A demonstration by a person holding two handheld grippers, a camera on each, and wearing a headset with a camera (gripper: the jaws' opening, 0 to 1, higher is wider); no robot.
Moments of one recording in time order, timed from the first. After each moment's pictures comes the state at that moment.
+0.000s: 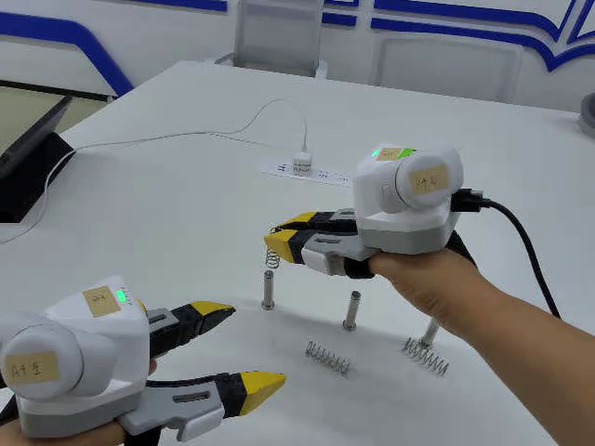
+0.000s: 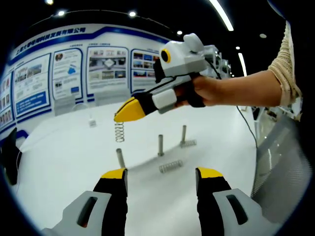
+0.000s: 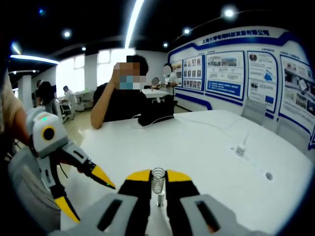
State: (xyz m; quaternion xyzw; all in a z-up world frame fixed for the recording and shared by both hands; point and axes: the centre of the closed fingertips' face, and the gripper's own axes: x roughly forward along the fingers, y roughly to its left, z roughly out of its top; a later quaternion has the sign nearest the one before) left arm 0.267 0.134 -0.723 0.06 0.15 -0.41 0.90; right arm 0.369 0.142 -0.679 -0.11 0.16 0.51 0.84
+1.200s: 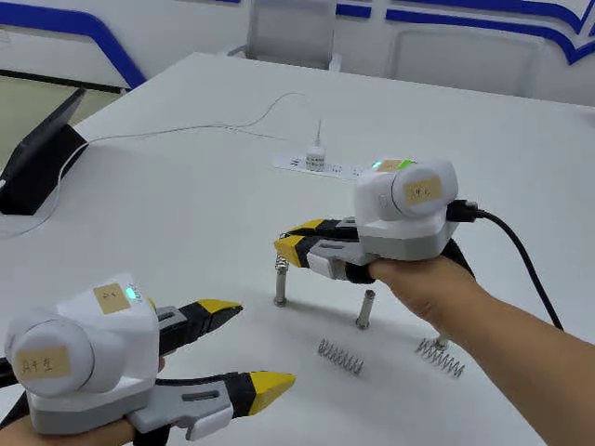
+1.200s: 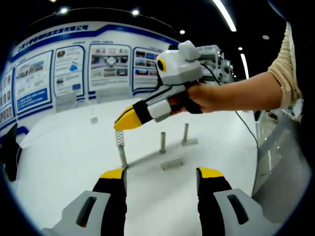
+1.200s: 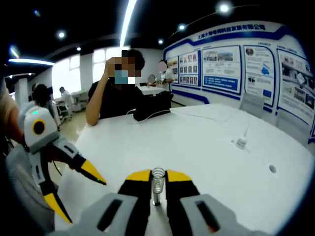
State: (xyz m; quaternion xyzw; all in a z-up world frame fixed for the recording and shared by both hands) left arm 0.270 0.138 -0.728 0.05 0.16 -0.40 0.90; right arm 0.380 0.143 -0.701 -0.10 0.17 0.49 0.85
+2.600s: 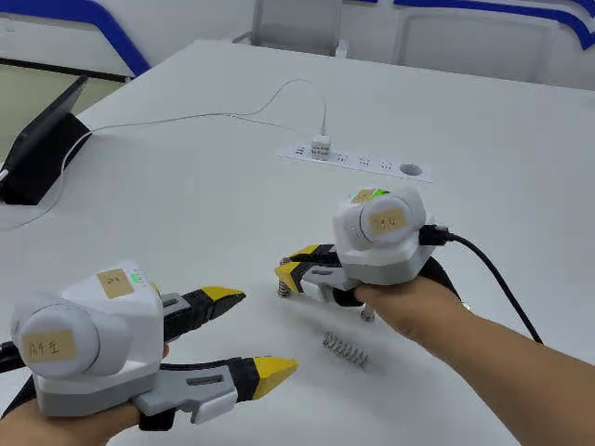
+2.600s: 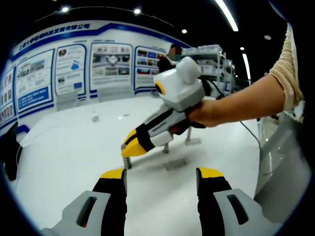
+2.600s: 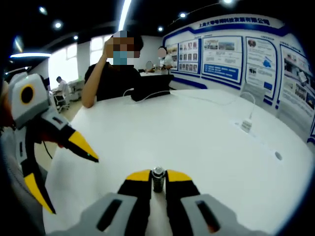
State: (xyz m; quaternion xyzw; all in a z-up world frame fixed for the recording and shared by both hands) left arm 0.277 0.141 -0.731 0.05 0.17 -0.40 0.90; right arm 0.377 0.147 -0.757 -0.14 0.22 0.48 0.84
